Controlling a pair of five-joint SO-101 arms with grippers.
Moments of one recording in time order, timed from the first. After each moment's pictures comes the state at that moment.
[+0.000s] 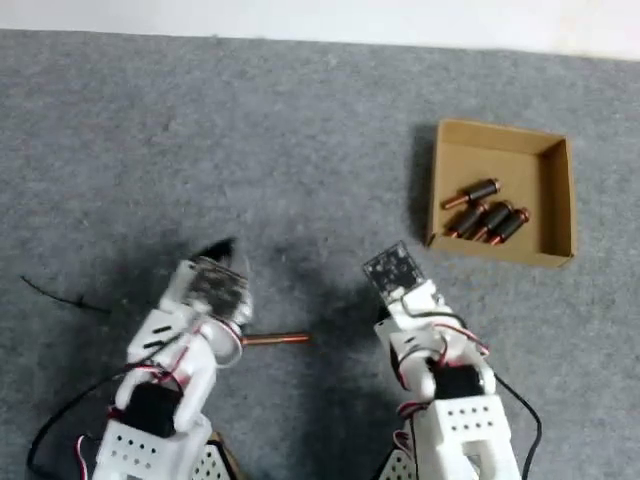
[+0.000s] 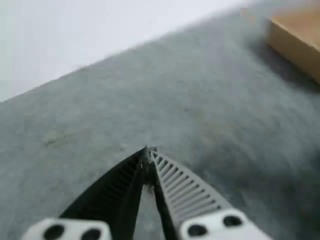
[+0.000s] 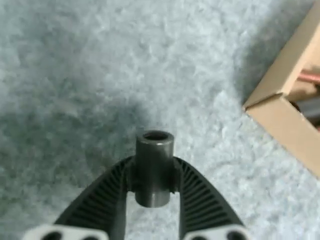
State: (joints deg) left arm 10.8 -103.7 95.0 37.1 -9.7; right arm -12.6 -75.8 91.7 36.4 28.7
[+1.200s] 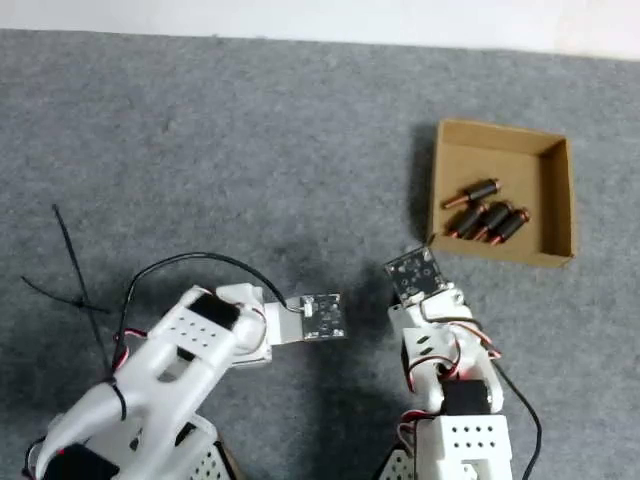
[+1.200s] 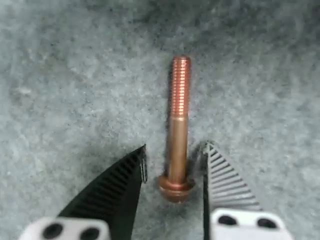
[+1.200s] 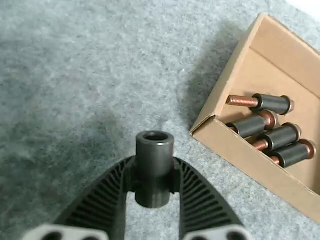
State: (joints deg) left arm 20.0 -32.6 67.9 49.6 -52.4; right arm -6.8 -87.1 95.9 32.2 28.7
